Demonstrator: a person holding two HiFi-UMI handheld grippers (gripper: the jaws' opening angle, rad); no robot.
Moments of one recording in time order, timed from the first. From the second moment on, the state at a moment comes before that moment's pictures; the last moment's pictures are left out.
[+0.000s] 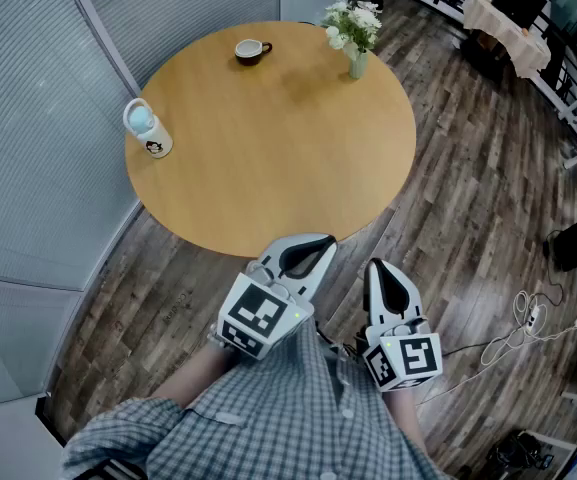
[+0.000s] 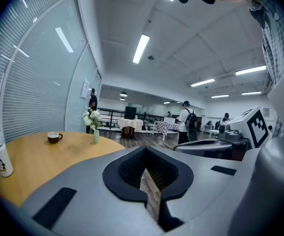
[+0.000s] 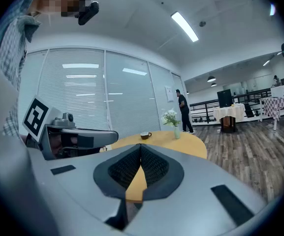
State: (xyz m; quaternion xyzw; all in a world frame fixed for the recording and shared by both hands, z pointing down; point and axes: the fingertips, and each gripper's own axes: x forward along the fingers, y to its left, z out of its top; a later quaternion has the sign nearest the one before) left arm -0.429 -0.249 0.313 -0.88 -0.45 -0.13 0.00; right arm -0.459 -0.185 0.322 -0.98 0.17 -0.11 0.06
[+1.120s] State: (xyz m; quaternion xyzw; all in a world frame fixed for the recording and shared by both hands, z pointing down) left arm -0.436 -0.193 0.310 -0.89 -0.44 -0.13 -0.01; right arm -0.464 -0.116 0.330 -0.98 0.16 -0.11 0.08
